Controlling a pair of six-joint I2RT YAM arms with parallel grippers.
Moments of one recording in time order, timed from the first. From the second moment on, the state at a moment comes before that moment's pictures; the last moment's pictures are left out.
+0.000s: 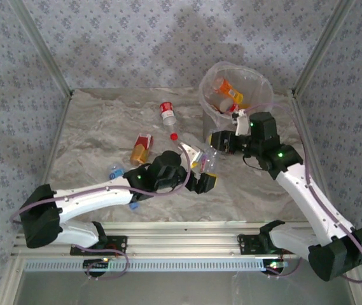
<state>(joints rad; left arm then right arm) -1.10 1.32 0.90 0.04 0.05 -0.42 0.38 1.07 1.08 -0.53 -0.43 0.48</state>
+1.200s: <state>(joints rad) -0.73 1.07 0.91 -0.42 0.08 -0.41 0.19 1.72 1.92 -0.60 0.21 -0.12</state>
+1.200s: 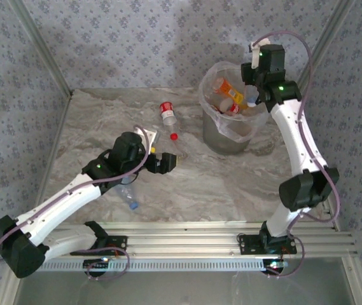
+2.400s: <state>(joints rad) -0.43 1.59 1.19 -0.47 0.17 -0.54 0.32 1.31 1.63 -0.64 0.09 -0.01</state>
